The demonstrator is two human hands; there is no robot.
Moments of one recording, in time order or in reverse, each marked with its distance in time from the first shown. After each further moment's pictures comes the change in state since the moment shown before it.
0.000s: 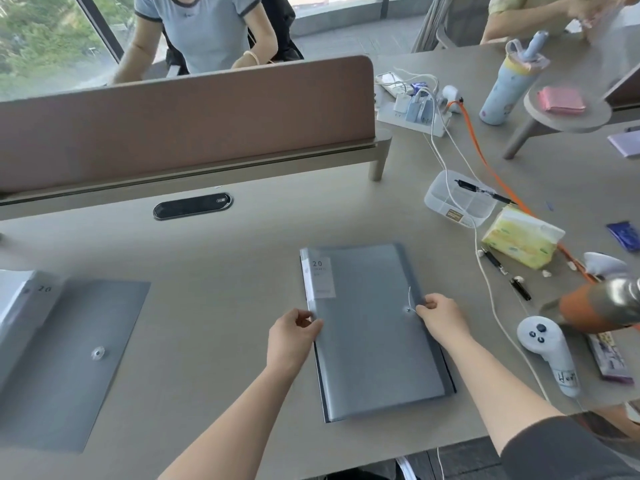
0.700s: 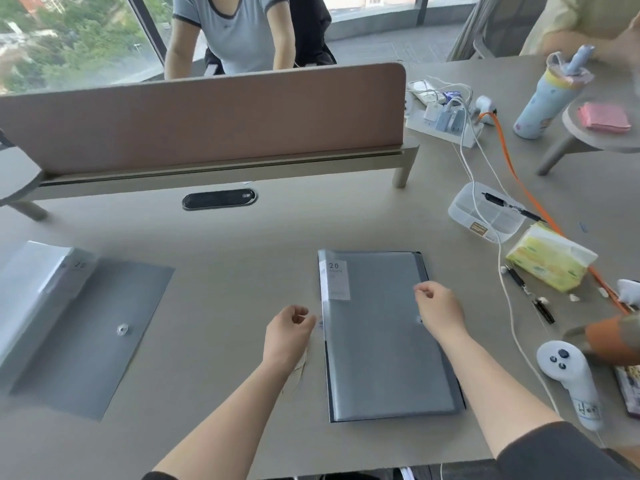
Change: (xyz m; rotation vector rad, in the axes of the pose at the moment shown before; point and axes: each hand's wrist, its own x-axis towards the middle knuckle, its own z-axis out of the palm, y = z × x) left_hand -0.002 0.000 -0.018 -0.013 0.085 -0.027; right_hand 0.000 -0.046 0.006 0.074 0.028 -0.132
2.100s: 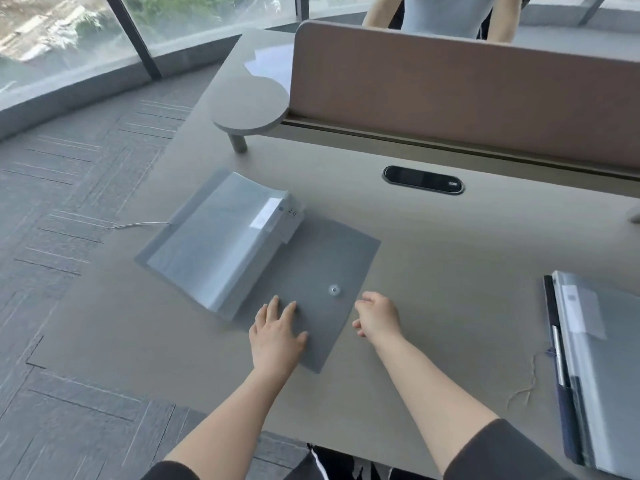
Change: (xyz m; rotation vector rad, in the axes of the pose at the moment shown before) left_hand 0.056 -0.249 -0.352 0.598 0.168 -0.050; right_hand -0.235 -0.262 0.402 0.083 -0.422 0.085
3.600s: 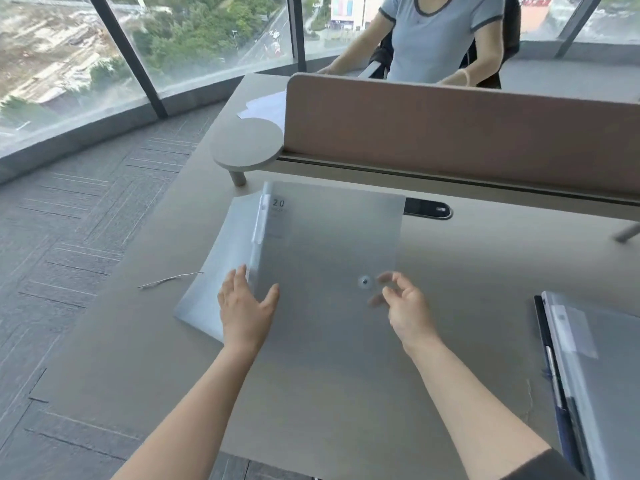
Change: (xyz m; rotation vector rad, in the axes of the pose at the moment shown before) left_hand 0.028 0.021 -0.102 -0.469 0.394 -0.030; right_hand 0.001 -0.035 -0.064 0.267 0.021 -0.368
